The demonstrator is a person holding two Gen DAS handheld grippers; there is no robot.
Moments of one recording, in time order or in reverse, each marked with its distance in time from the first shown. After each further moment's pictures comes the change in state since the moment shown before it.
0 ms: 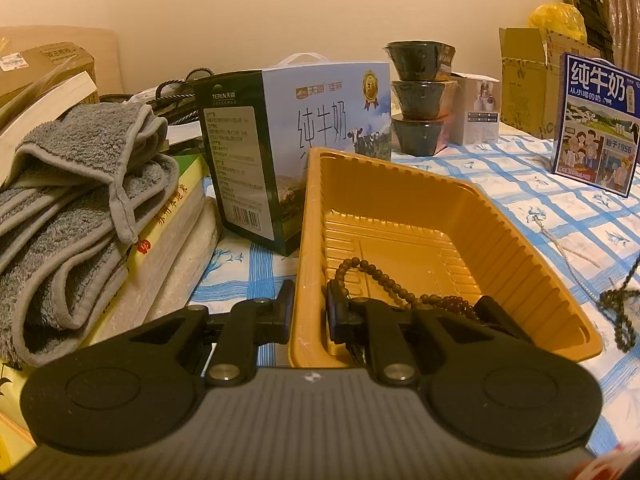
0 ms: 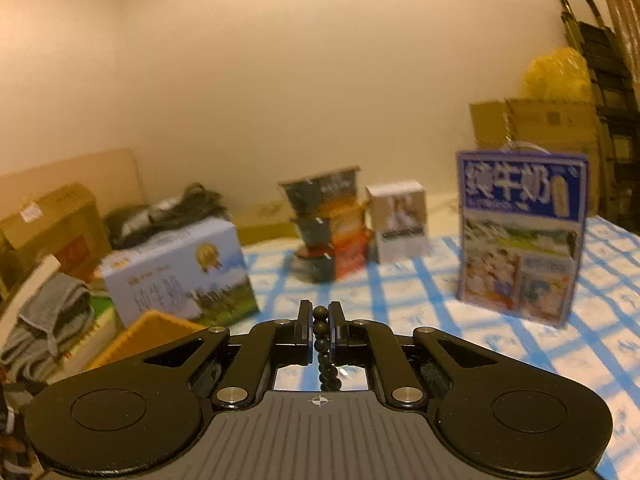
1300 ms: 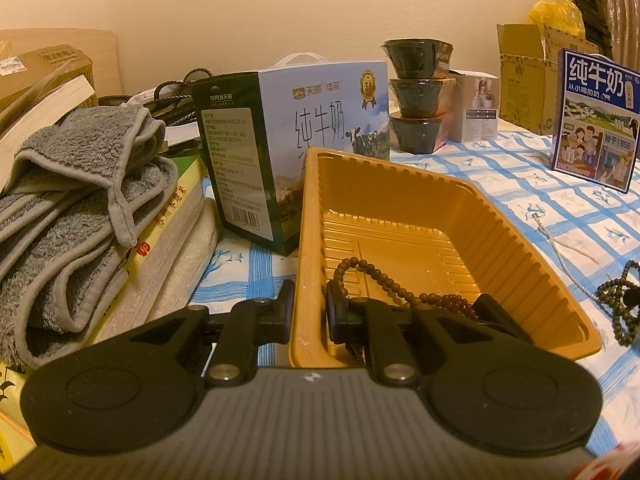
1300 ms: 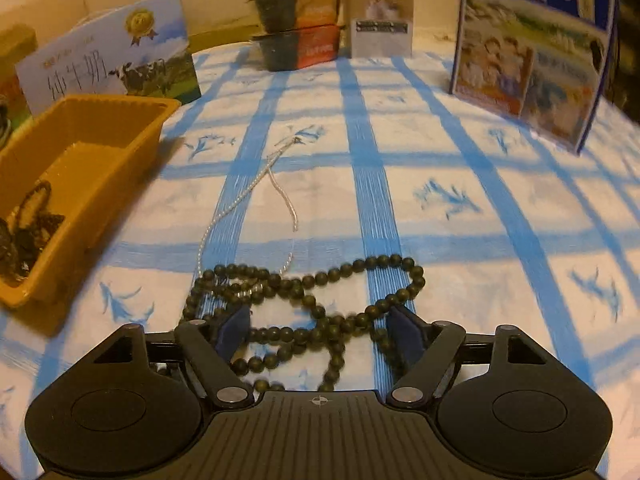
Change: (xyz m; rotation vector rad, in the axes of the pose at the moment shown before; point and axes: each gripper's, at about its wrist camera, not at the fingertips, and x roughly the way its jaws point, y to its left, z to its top) left arm 0.000 -0.001 0.001 0.013 0.003 0.001; right arm 0.099 -0.016 -0.143 -0.063 0.471 -0.147
